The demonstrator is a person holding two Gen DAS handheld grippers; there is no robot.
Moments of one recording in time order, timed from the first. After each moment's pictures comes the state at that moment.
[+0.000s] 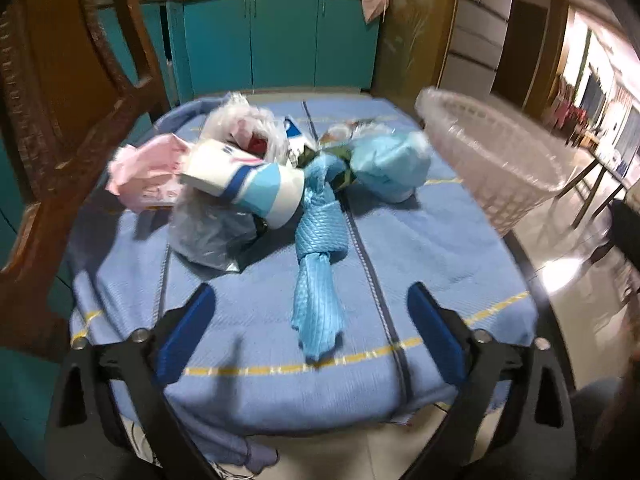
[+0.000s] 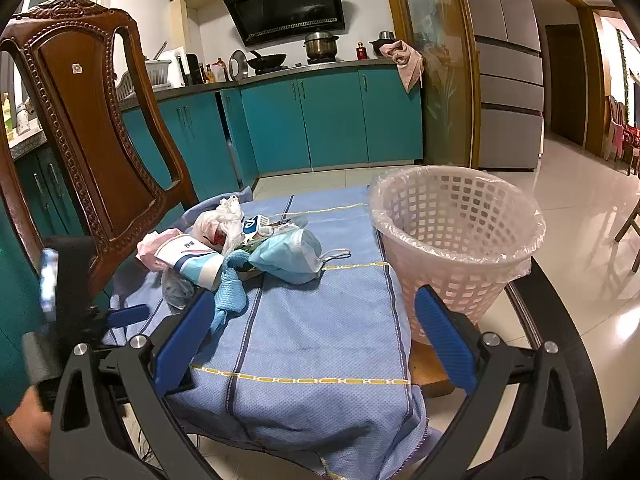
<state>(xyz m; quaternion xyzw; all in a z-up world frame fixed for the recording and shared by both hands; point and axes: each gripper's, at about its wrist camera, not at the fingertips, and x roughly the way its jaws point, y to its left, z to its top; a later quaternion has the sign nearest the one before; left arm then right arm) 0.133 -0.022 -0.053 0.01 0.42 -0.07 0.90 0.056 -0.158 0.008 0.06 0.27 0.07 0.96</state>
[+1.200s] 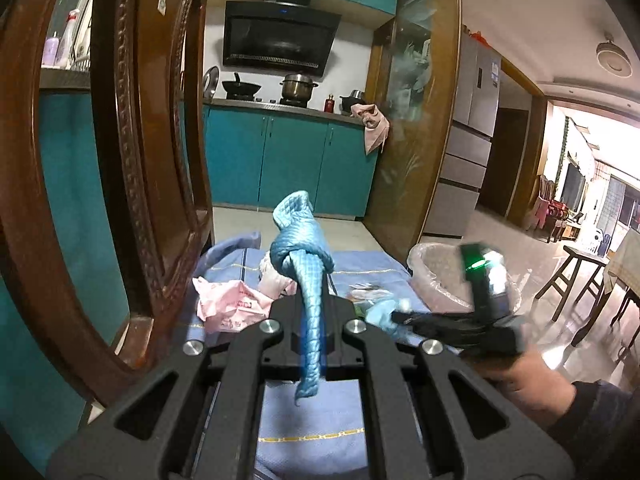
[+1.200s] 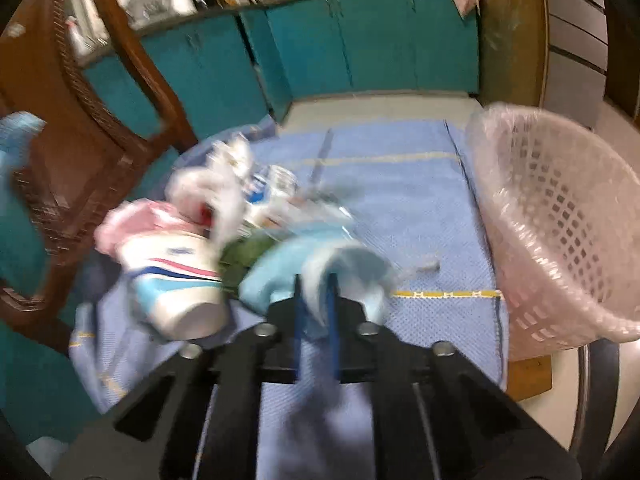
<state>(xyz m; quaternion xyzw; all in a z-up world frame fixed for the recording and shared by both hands) 0.057 0.058 0.061 -0.07 0.19 -0.08 0.98 0.209 -0.122 -0.038 0.06 0.39 0.17 0.90</state>
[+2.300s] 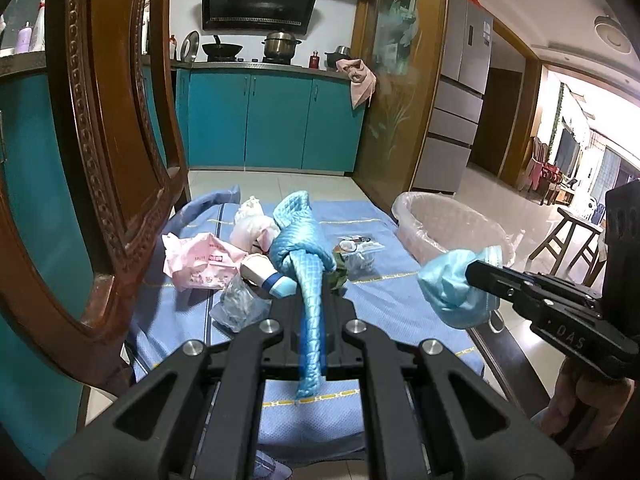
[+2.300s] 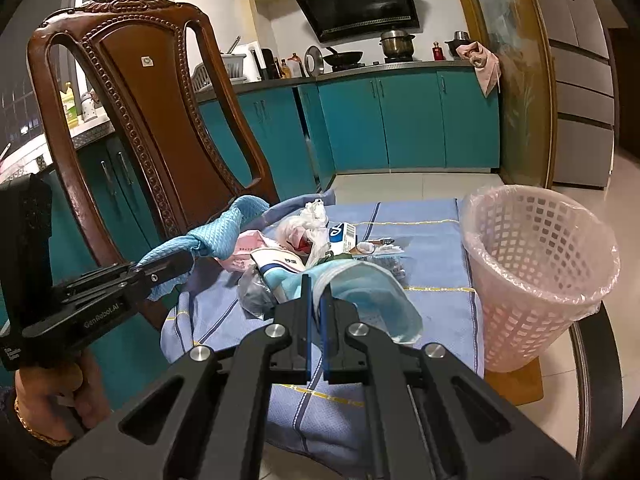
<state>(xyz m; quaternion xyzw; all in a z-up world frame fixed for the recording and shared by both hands) 0.072 0.028 0.037 -0.04 0.27 -0.10 0.96 0.070 -0.133 0.028 0.05 0.26 0.22 0.94</state>
